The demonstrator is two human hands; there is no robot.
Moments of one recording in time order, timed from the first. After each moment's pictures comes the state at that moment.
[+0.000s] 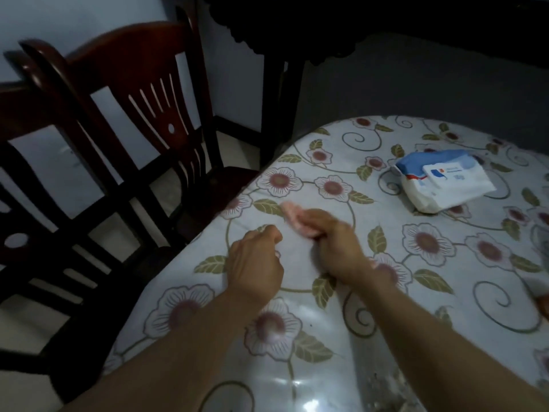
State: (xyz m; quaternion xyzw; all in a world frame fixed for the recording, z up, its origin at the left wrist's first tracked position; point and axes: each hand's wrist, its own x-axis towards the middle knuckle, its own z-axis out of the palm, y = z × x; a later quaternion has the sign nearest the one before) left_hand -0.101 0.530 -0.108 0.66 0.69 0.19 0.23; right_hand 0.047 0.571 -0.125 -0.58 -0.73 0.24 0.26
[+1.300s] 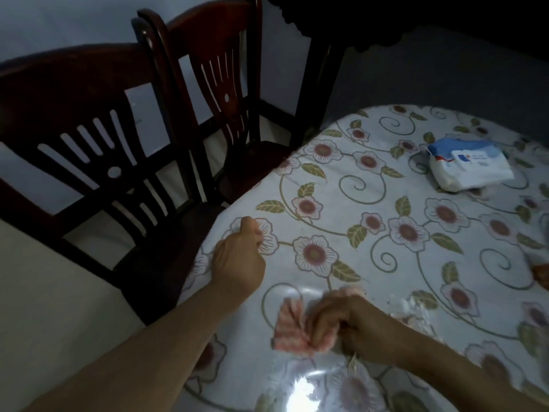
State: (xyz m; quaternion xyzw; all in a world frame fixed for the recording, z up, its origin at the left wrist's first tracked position) left_hand -0.196 0.413 -0.111 0.59 0.73 0.23 0.26; right_hand 0.014 0.382 -0.084 -0.38 -0.78 0.49 0.07
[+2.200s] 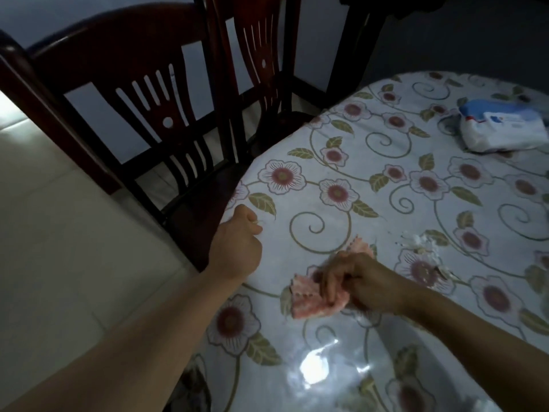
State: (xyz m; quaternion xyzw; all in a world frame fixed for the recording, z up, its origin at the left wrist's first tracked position) left_hand -0.211 0.286 -0.097 0.51 0.76 0.28 0.29; right_hand 0.012 0.322 -0.099 -0.34 -0.78 0.53 0.07
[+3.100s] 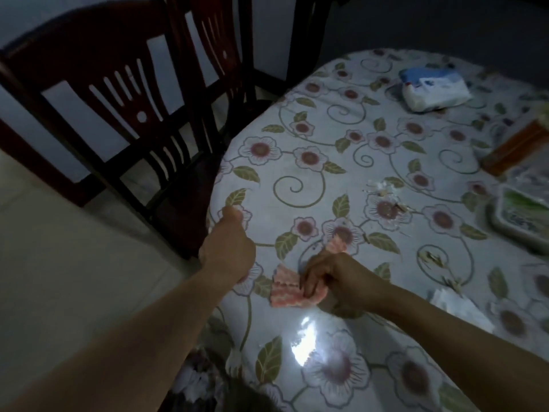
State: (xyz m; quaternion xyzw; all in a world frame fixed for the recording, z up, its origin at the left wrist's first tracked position) left_hand -0.204 0.213 -0.074 0.53 0.78 0.14 0.30; right_hand 0.008 0.210 -0.110 -0.38 -0.82 0.42 0.11
